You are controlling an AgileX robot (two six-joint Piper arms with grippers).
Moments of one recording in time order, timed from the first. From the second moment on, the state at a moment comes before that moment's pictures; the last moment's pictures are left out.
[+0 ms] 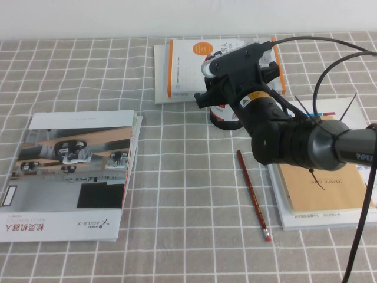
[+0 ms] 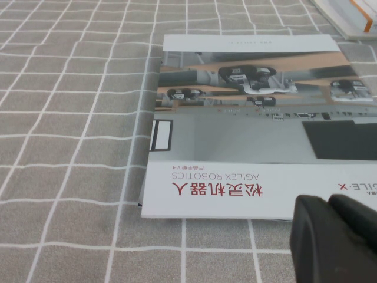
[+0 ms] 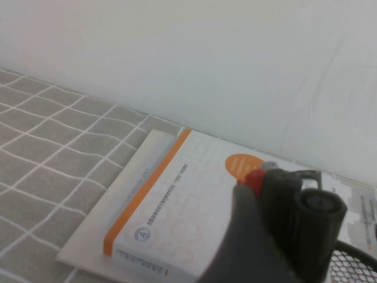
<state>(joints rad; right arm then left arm) 0.61 2.07 -1.32 0.43 -0.65 -0.46 -0.05 -0.01 0.03 -0.06 0.38 0.07</state>
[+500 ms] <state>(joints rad) 0.61 2.08 -1.32 0.43 -0.64 -0.46 -0.05 -0.01 0.03 -0.06 0.38 0.07</state>
